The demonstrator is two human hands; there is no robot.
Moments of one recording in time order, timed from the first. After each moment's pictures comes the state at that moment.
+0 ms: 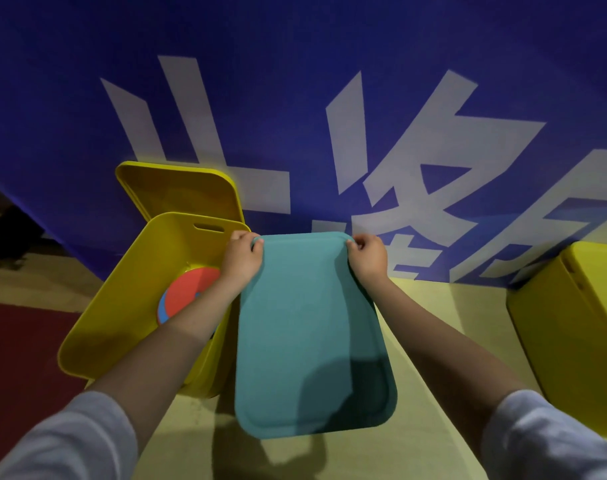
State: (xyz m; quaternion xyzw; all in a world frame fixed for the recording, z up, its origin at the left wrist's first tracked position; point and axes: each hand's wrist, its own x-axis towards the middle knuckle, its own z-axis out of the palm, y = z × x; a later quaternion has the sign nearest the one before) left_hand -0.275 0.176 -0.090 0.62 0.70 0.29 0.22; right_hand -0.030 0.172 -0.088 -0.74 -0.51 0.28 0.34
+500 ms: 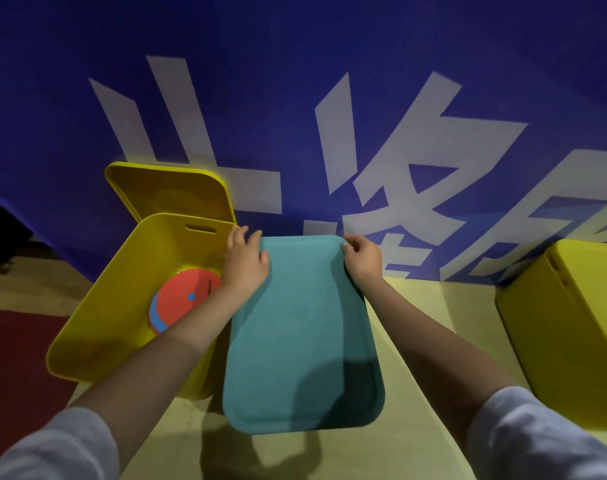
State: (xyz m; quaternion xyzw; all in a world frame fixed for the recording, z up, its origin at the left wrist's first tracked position) left_hand -0.251 0.149 -0.076 0.69 0.70 0.18 0.10; right_hand -0.024 0.164 -0.088 -0.72 -0.50 0.32 0.37
